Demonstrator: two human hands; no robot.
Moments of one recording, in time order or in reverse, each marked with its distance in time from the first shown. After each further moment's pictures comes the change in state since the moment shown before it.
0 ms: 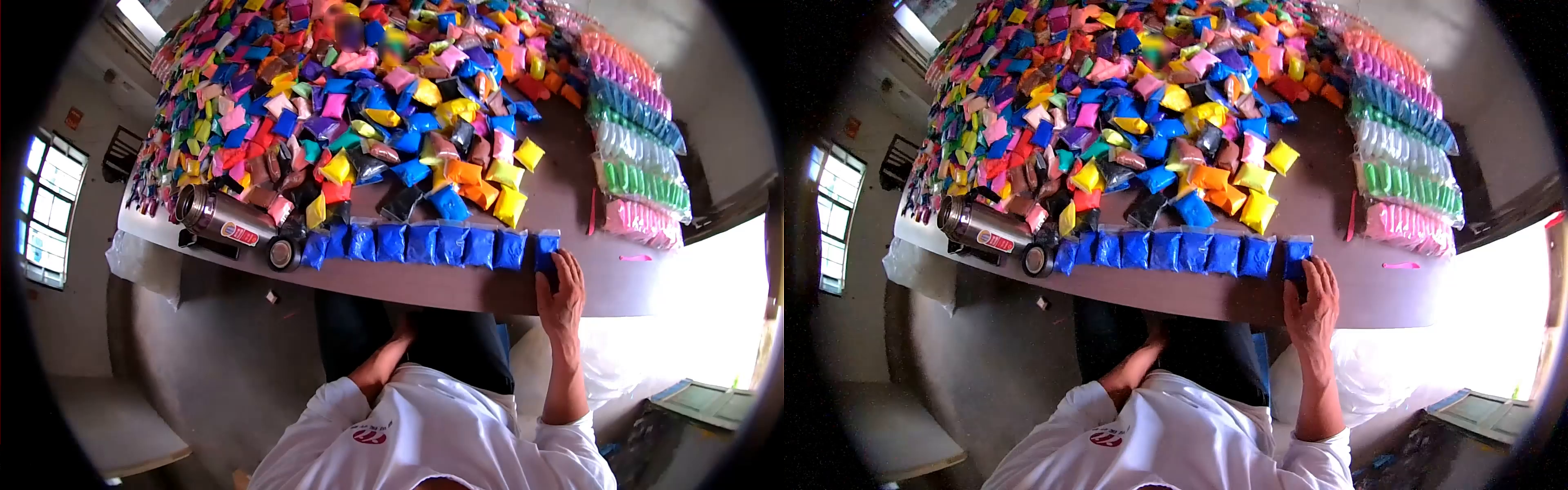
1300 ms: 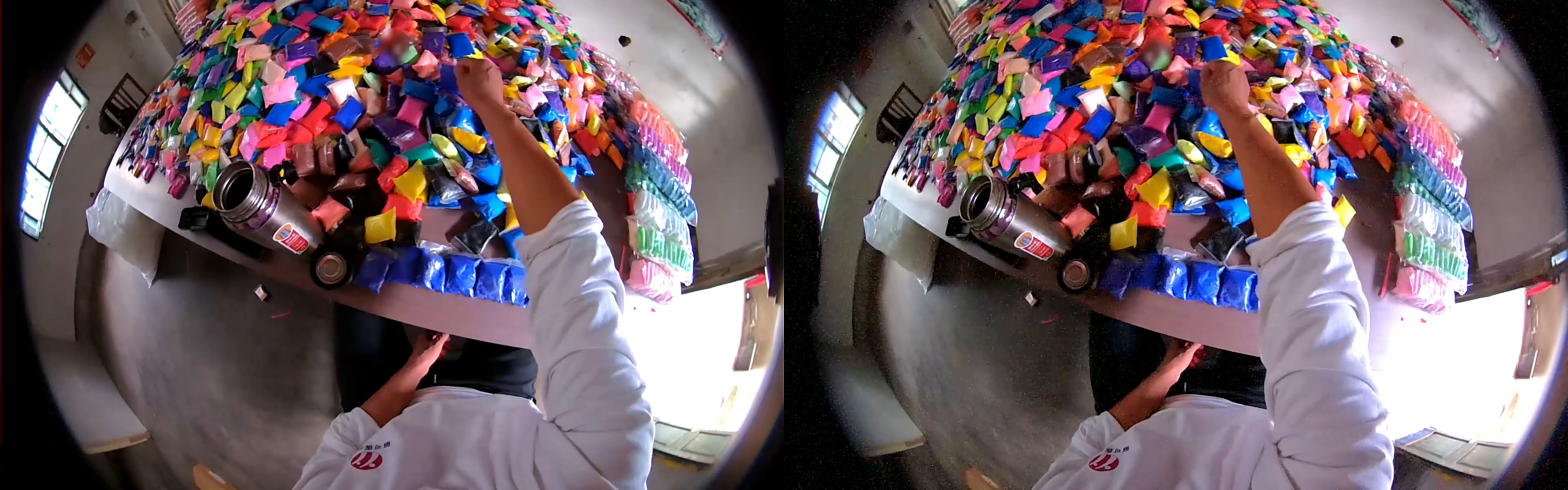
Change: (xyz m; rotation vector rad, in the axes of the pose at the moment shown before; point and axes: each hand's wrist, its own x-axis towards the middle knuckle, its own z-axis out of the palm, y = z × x) left_hand 0.001 -0.016 -0.025 -0.548 -0.054 -0.214; right_hand 0.351 -0.253 0.217 0.149 0.077 -0.333
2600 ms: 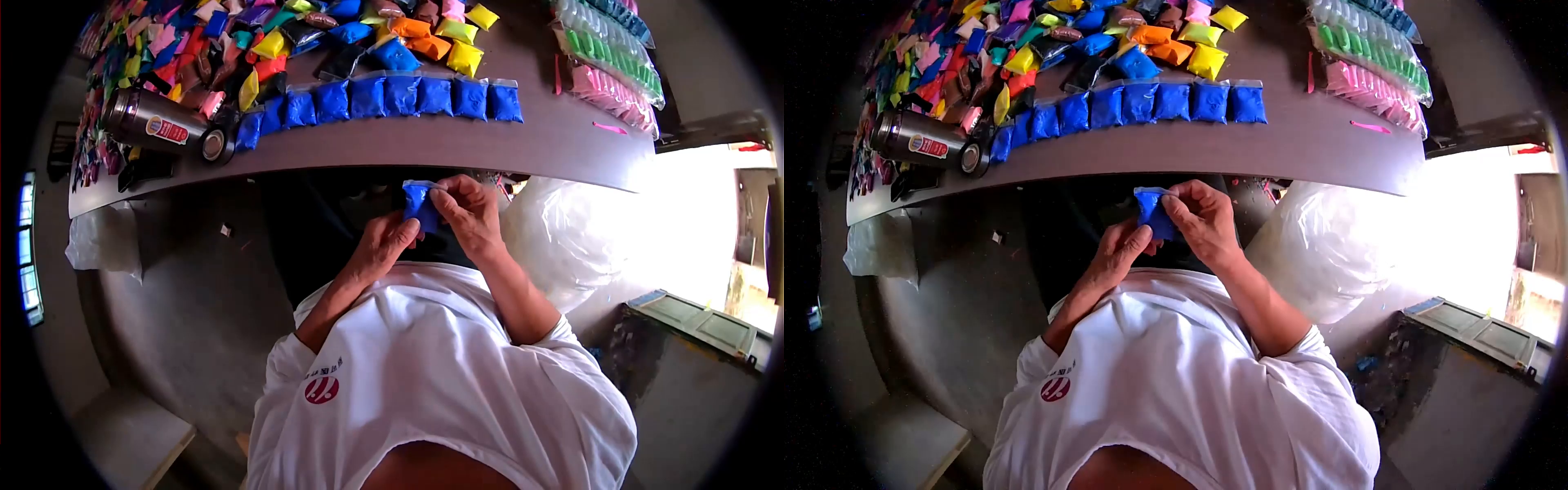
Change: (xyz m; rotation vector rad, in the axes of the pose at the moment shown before) left_hand -0.131 0.085 0.047 0.151 -0.525 0.330; right_hand -0.464 0.000 -0.233 1.156 -0.253 0.754
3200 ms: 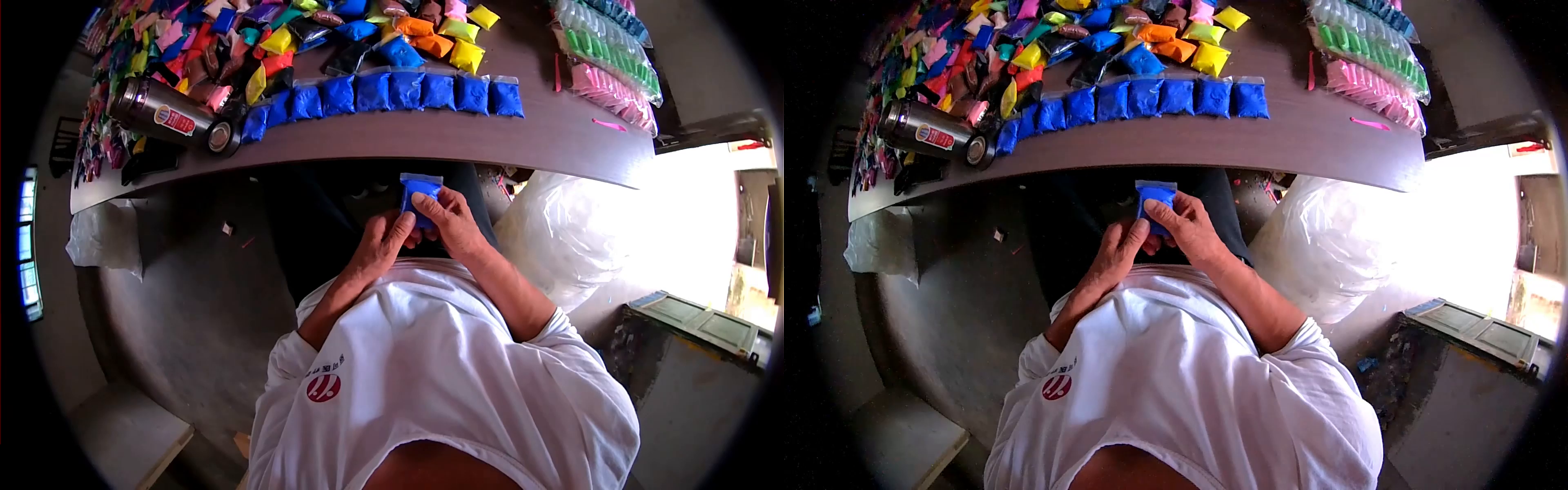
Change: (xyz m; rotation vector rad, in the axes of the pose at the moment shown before) left_hand -0.013 -0.005 0.001 0.060 0.084 -0.049; right_hand -0.005 0.016 0.014 0.144 -0.211 0.250
